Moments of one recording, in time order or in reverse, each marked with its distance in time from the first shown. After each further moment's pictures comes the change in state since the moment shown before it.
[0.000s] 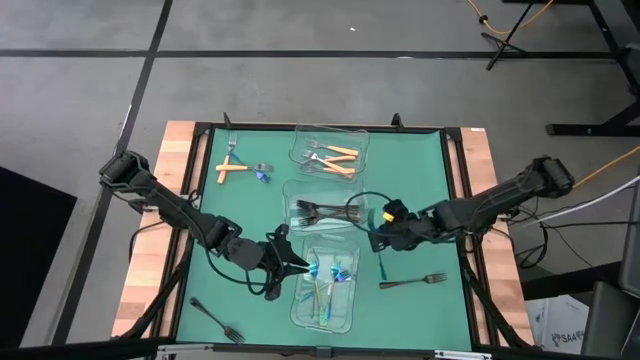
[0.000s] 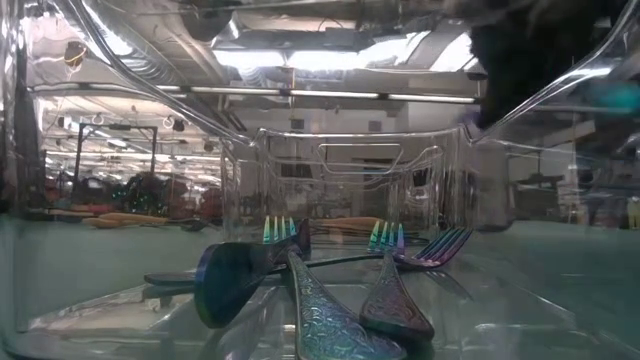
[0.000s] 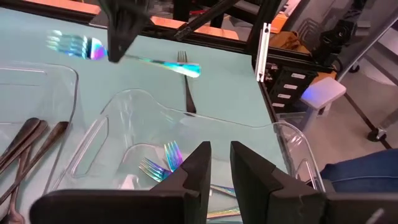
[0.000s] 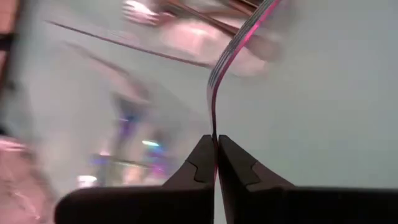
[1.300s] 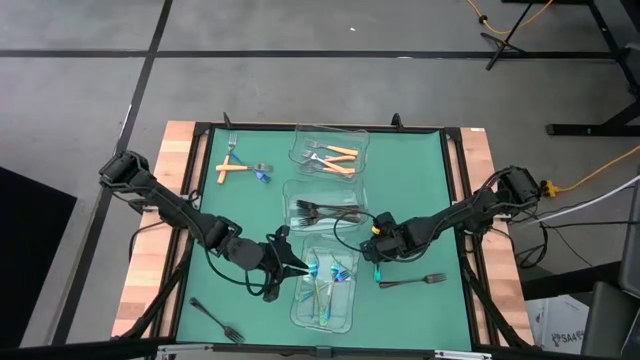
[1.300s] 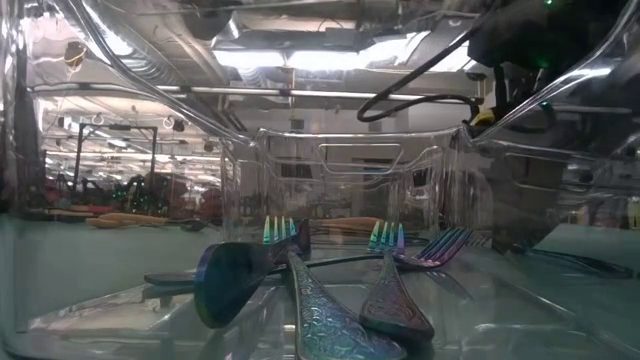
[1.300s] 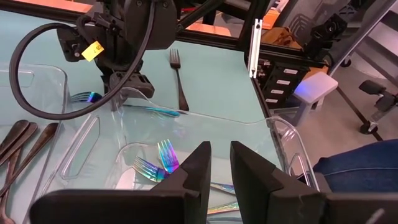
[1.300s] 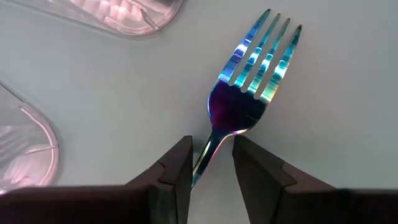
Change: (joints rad) left arm 0.000 0.000 0.000 0.001 0.032 0.016; right arm -0.022 0.353 -0.072 0.057 -0.027 0.004
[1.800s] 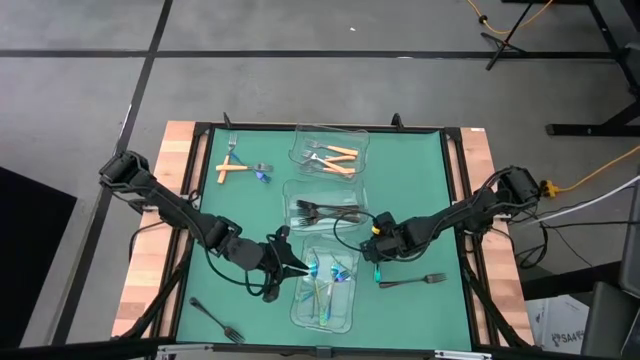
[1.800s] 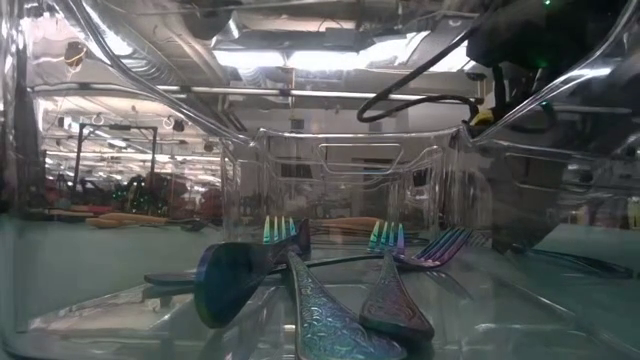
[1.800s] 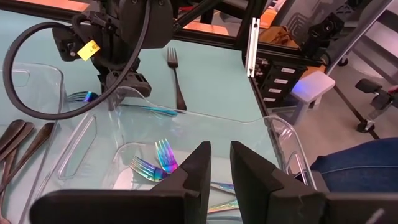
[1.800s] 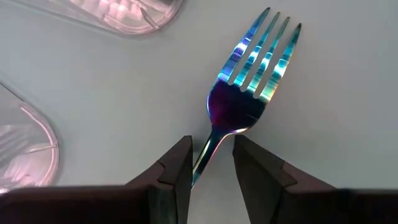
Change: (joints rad) left arm 0.000 0.000 0.000 0.000 0.010 0.000; right arm 0.000 -0.002 0.002 -0.006 -0.010 0.000
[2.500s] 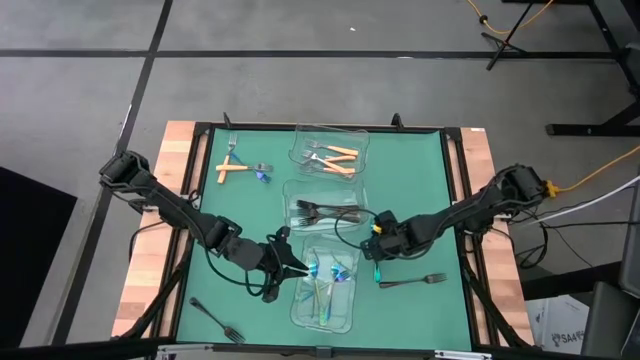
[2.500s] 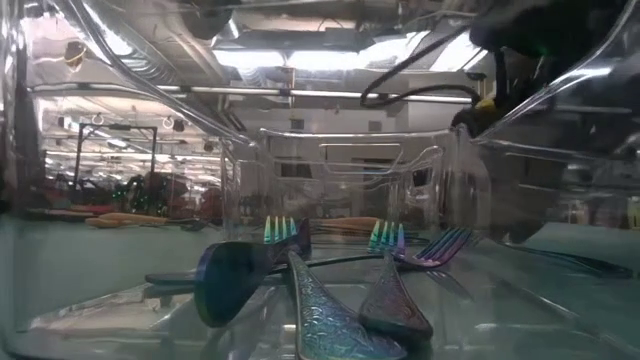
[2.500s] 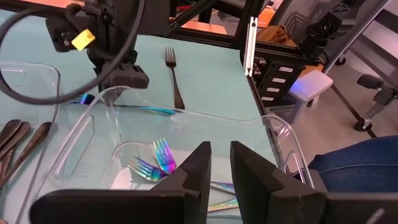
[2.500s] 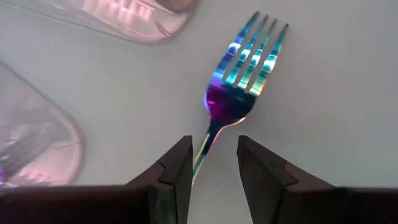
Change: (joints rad) left arm 0.000 0.000 0.000 0.000 0.010 0.000; right arm 0.000 -0.062 -0.003 -0.007 0.013 0.001
